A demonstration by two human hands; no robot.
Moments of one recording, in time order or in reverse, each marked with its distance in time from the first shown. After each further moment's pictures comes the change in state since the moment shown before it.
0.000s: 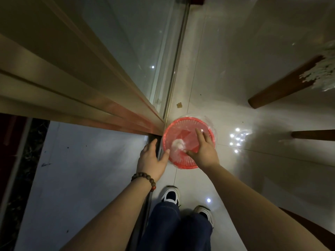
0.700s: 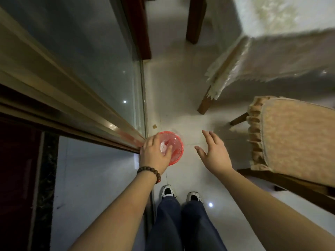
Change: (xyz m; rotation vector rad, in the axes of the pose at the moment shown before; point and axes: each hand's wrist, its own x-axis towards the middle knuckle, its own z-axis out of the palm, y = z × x) left_hand -0.194 0.153 -0.127 0.286 0.057 0.520; right_hand -0.279 -0.072 -0.196 -0.036 0.447 0.037
